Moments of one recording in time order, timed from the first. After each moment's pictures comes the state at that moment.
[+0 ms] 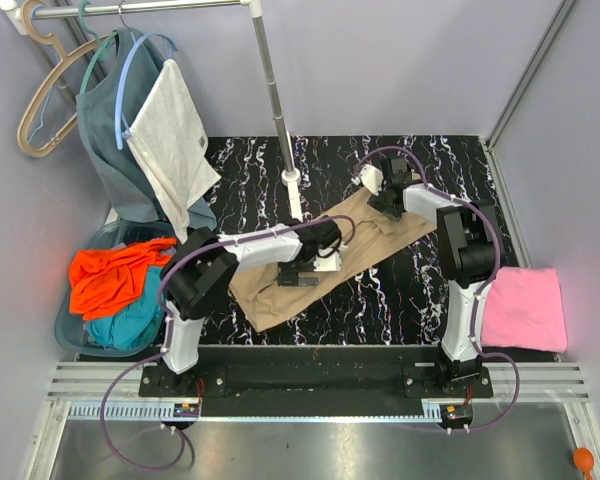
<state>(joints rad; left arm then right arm) -0.83 1.98 1.35 -0.78 -0.34 0.69 0.24 2.06 1.39 -0.26 0.24 -0.82</state>
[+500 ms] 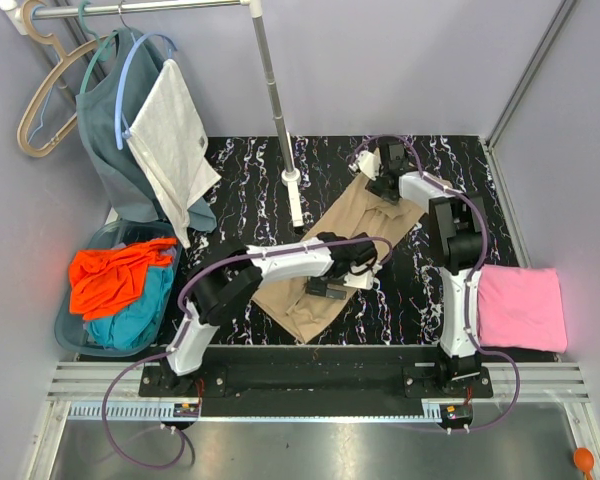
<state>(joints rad) -1.03 2.10 1.54 -0.82 -0.36 0.72 0.22 2.24 1.65 -0.26 0.24 -0.91</state>
